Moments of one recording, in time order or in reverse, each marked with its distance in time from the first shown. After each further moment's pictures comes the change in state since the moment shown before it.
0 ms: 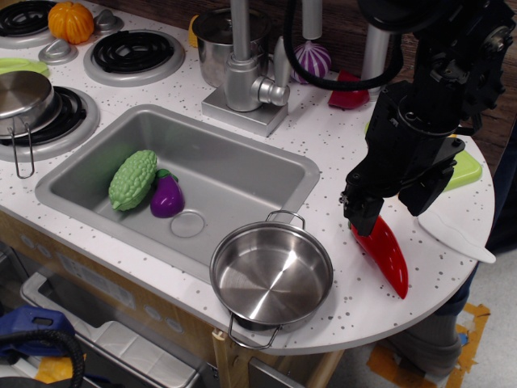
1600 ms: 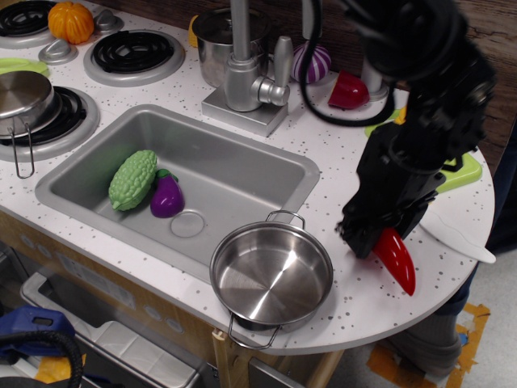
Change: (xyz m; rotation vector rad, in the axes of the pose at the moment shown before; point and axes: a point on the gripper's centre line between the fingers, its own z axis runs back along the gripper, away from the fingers) arm 0.000 0.002 -0.029 0.109 -0.002 0.036
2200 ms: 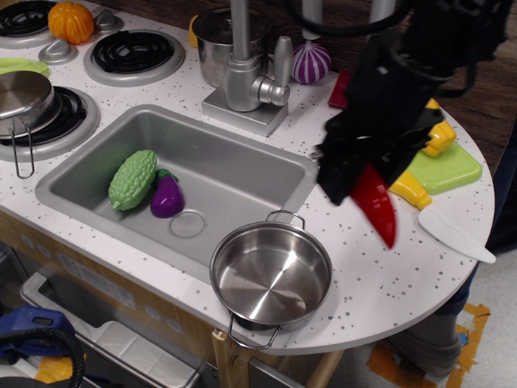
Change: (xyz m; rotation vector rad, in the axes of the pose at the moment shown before) arm 0.011 0.053 0.066 0.122 -0.006 -0.041
